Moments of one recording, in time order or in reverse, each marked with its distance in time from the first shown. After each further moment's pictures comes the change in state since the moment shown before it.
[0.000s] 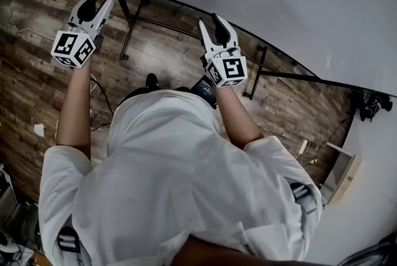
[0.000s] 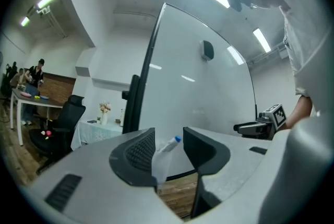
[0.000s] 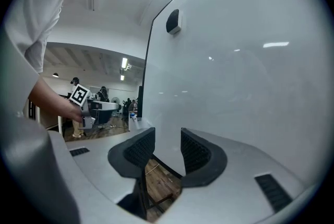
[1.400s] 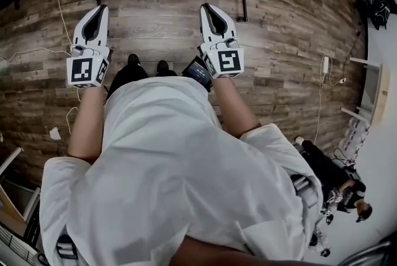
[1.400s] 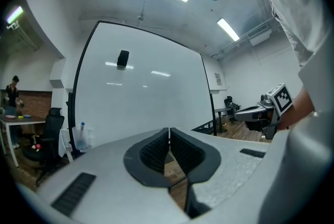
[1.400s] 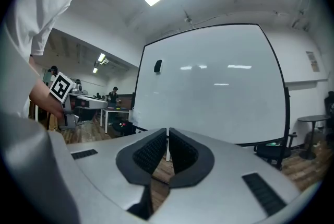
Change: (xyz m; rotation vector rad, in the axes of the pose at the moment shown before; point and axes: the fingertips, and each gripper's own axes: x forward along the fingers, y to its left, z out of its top) left arm -0.156 -0.388 -0.044 0.181 0.067 -0.177; right arm -0.425 0.052 -0.033 -0.032 0.004 -0.388
